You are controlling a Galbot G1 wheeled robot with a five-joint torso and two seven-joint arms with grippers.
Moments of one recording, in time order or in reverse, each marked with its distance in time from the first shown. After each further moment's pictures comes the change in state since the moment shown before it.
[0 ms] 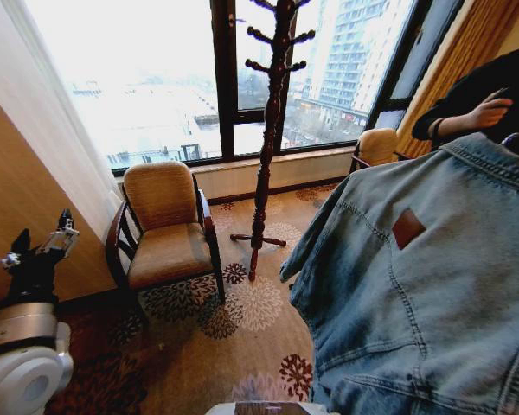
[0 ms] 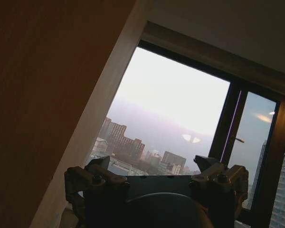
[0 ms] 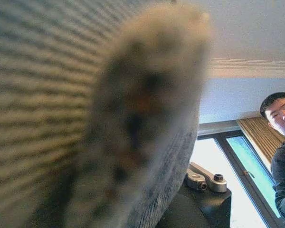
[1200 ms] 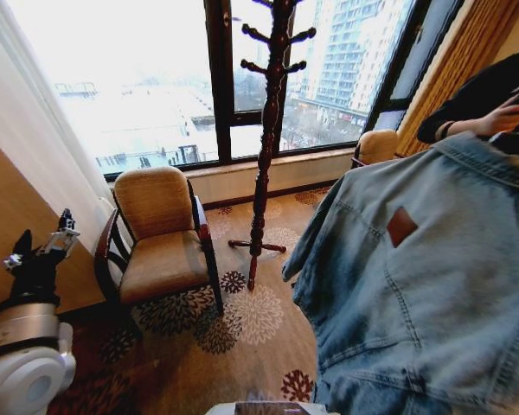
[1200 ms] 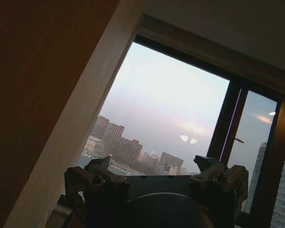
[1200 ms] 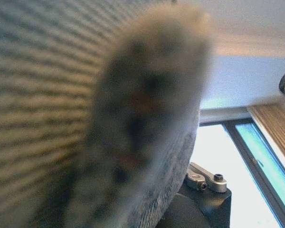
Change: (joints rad) left arm -0.004 -0.013 0.011 0.000 0.006 -0.007 0.004; right arm 0.096 -0.097 -0.093 -0.132 0.001 0.005 -0.001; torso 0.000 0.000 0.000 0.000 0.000
